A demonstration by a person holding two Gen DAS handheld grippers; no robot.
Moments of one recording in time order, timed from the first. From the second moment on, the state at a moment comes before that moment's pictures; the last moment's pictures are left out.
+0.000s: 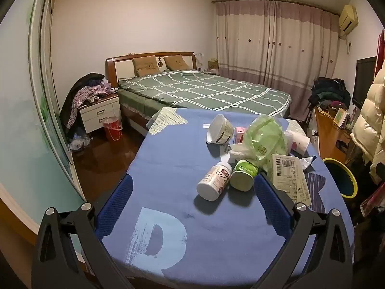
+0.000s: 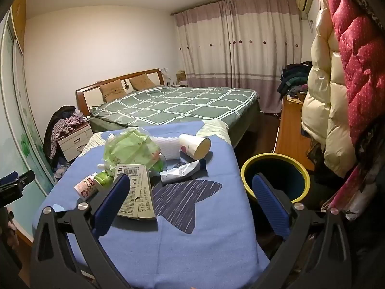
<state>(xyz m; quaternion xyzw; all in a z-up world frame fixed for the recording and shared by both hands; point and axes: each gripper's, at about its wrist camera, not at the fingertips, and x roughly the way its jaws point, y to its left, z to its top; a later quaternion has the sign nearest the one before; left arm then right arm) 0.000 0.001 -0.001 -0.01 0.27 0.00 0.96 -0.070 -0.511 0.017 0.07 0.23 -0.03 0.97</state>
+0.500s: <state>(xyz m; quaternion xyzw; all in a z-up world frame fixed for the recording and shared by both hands) -0.002 -0.001 0.002 -0.01 0.27 -0.01 0.96 -0.068 -0.512 0.014 0.07 0.23 -0.03 0.97</state>
